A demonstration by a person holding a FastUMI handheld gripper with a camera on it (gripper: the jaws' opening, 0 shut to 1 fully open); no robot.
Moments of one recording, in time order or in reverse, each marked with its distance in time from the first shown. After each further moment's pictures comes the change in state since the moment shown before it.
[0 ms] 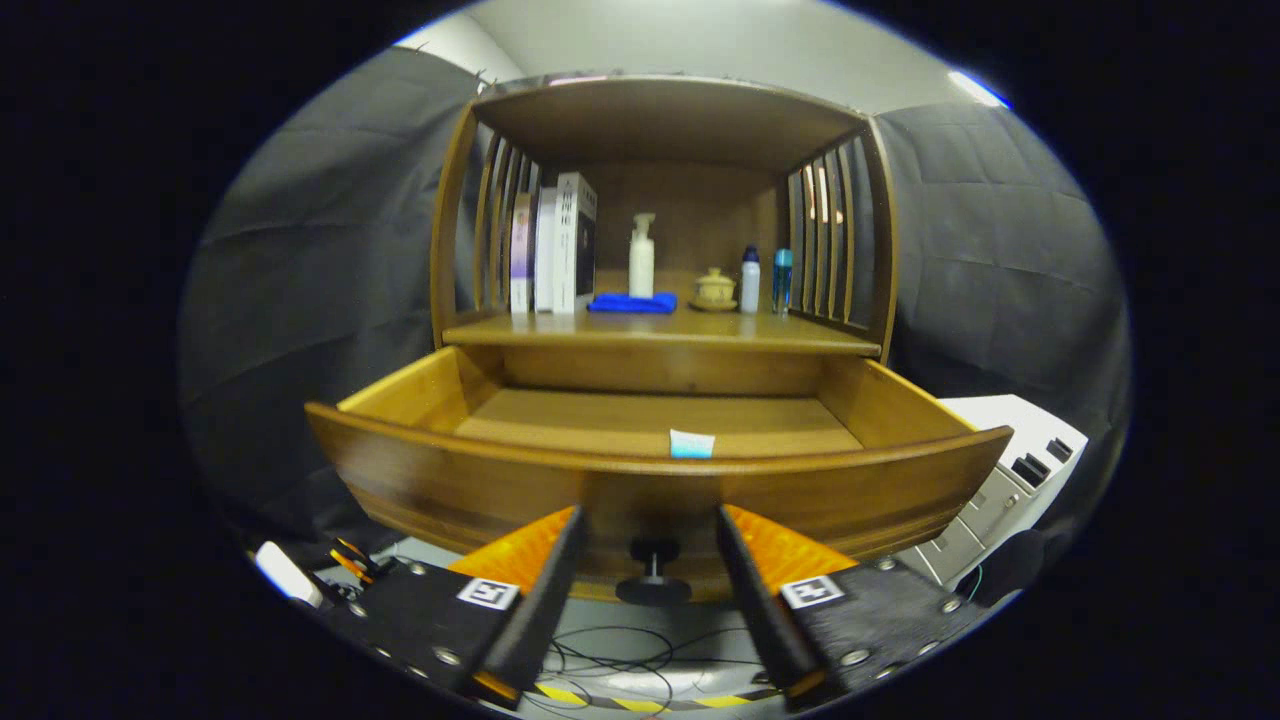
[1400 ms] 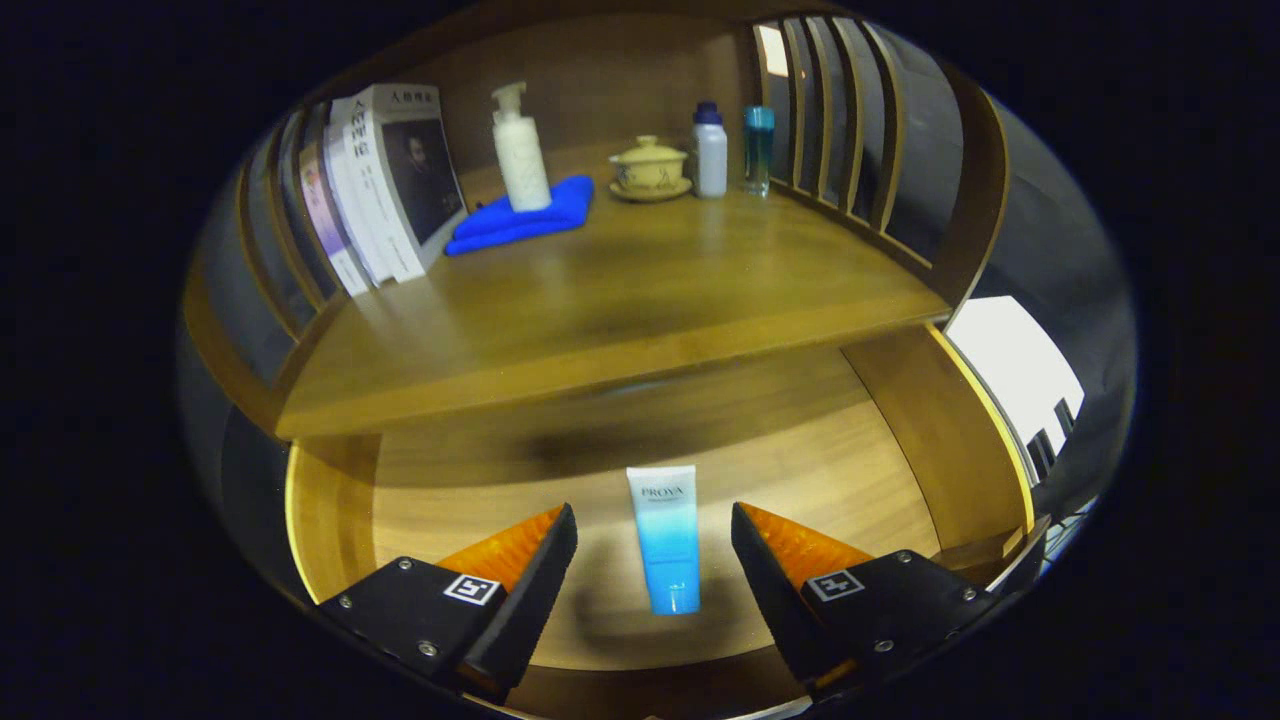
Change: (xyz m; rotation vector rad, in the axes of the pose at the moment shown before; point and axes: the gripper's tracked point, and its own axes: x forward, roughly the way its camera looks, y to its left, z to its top) arm 0.168 -0.039 0.007 0.161 0.639 -0.204
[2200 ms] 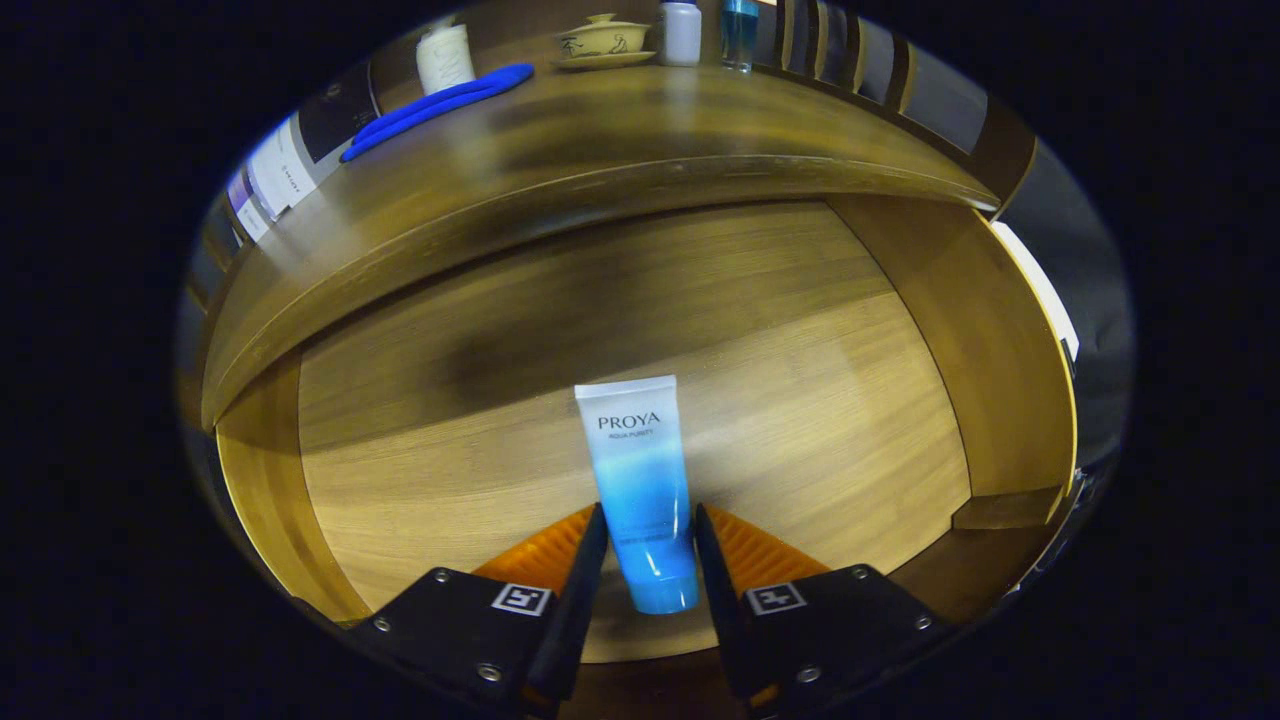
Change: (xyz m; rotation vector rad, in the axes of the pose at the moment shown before) arm 0.041 -0.011 -0.055 0.062 0.281 -0.069
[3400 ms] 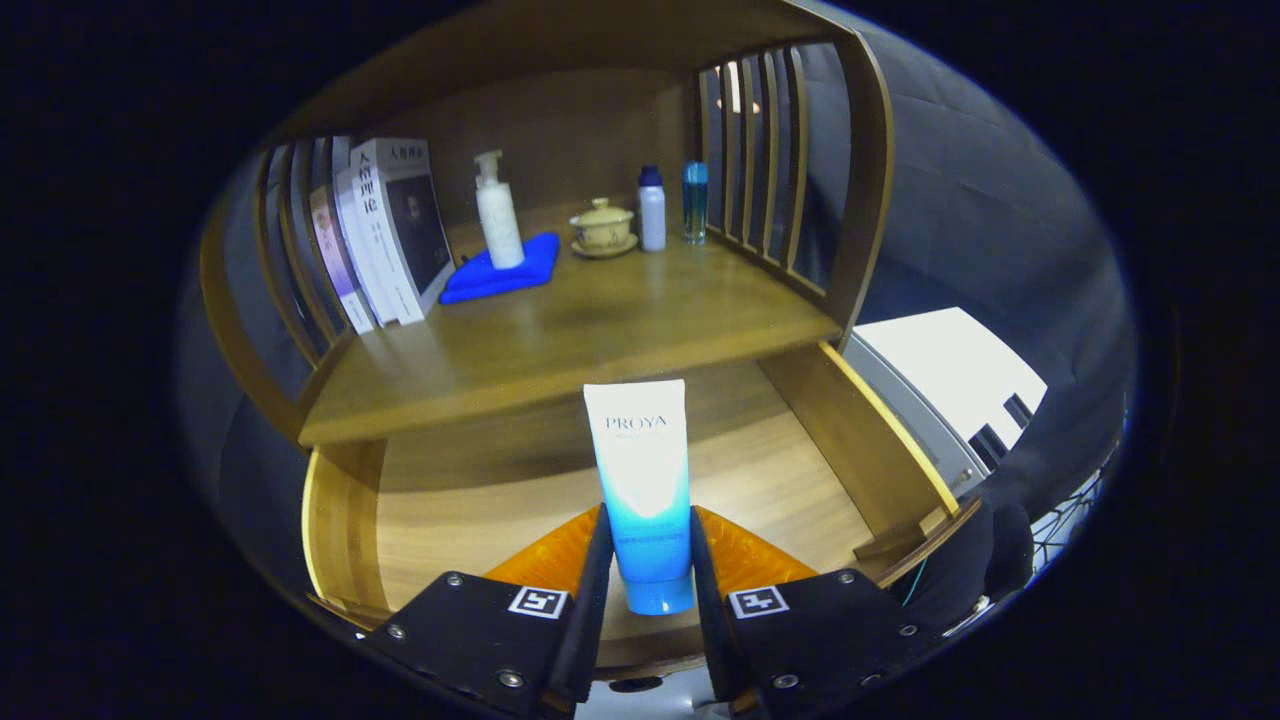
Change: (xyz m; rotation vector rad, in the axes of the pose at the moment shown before) arm -0.139 -0.026 0.045 0.002 -0.487 0.044
